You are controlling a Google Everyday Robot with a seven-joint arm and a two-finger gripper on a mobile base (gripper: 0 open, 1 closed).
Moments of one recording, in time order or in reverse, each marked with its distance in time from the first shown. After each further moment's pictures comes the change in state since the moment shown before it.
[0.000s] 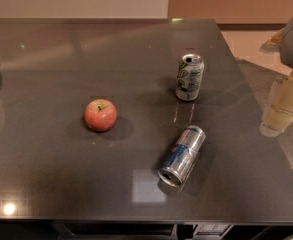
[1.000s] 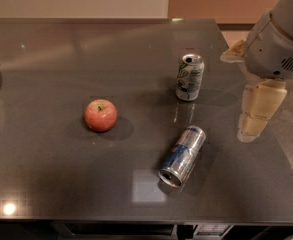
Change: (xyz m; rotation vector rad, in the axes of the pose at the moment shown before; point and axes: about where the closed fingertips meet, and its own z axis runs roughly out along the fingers) arm -0.042 0.013 0.028 -0.103 -0.079 -0.199
